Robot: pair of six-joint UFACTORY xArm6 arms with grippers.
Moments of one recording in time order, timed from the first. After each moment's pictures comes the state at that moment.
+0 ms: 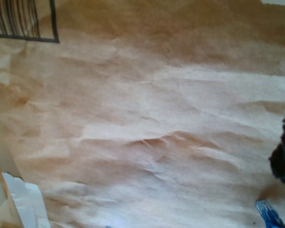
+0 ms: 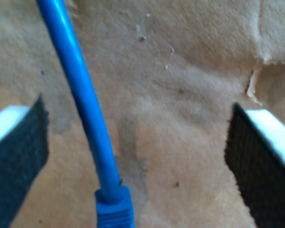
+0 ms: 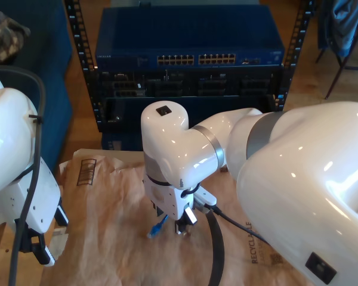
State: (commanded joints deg) left arm 7.6 -24.7 -41.0 -8.7 82.7 -82.5; right arm 37.2 15.1 -62.1 2.6 50.9 85.1
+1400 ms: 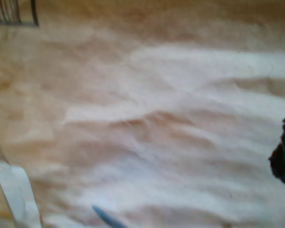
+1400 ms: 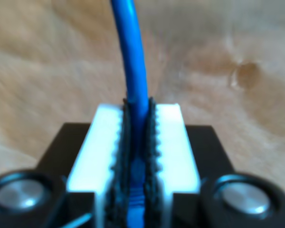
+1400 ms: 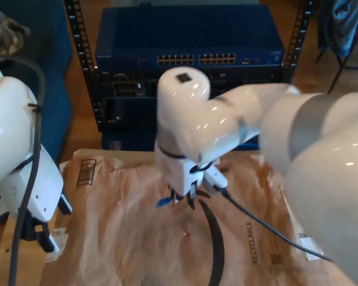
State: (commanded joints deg) left arm 7.0 -23.1 -45.8 -14.2 82.8 -82.7; right arm 31.1 2.9 -61.9 2.9 57.7 95.6
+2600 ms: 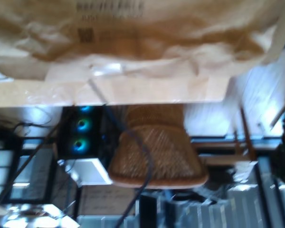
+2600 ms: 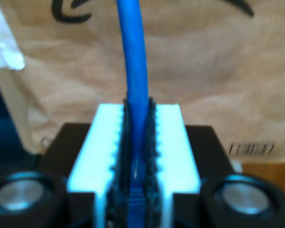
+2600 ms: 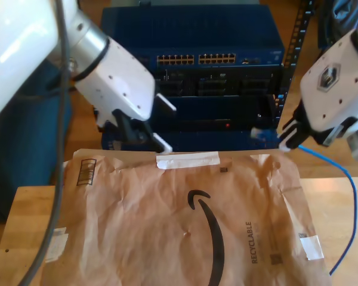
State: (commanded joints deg) left arm -8.0 -15.8 -65.6 -39.8 82.8 -87.0; right arm -0.5 -30.4 -64.1 28.0 89.6 97.3
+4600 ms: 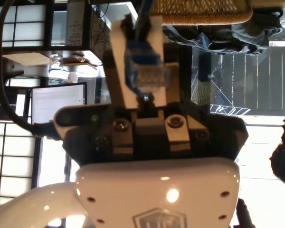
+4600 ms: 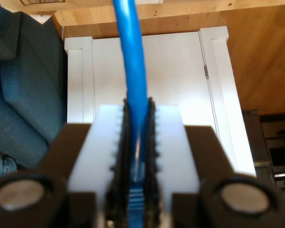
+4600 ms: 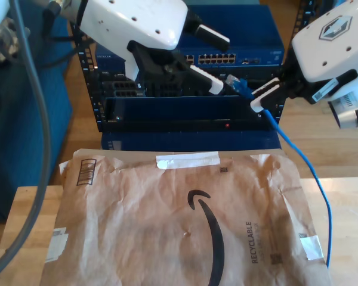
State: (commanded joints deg) left arm -3.4 -15.3 -75.5 -63.0 97.8 -90.2; right arm -4.8 -26.5 -66.7 48.6 95.3 97.2
